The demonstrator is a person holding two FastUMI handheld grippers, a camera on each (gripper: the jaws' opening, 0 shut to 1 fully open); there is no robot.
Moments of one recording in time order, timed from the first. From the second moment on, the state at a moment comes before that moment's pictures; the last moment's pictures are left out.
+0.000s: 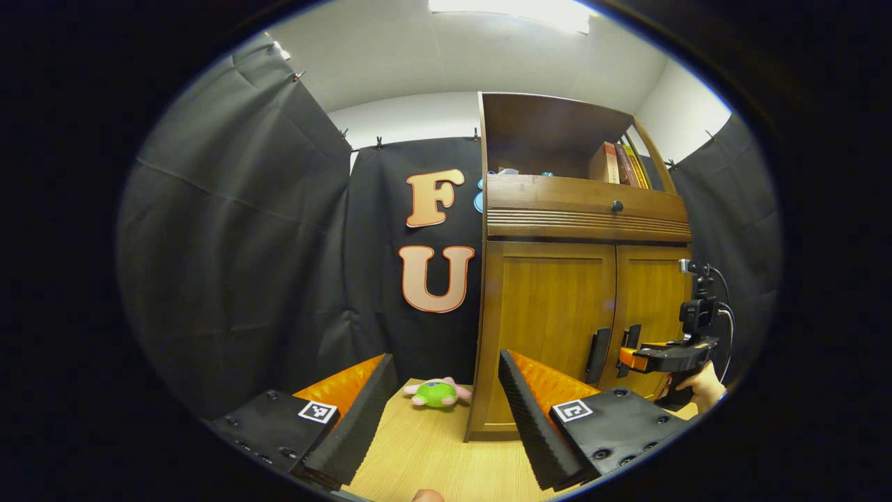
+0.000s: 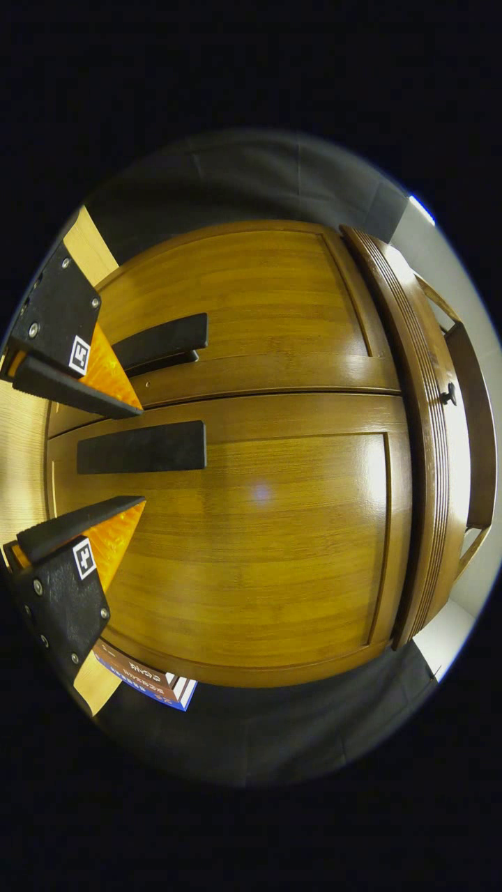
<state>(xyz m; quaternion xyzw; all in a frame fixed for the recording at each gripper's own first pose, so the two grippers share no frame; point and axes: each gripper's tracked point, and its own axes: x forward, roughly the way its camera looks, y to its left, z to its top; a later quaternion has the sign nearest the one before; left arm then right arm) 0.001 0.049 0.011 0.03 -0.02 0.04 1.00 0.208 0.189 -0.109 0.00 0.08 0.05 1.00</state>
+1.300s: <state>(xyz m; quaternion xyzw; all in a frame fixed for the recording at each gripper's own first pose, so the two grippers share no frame) -0.011 0.039 0.000 0.01 0.00 0.03 1.00 0.168 0.186 -0.108 0.00 0.10 0.10 0.99</state>
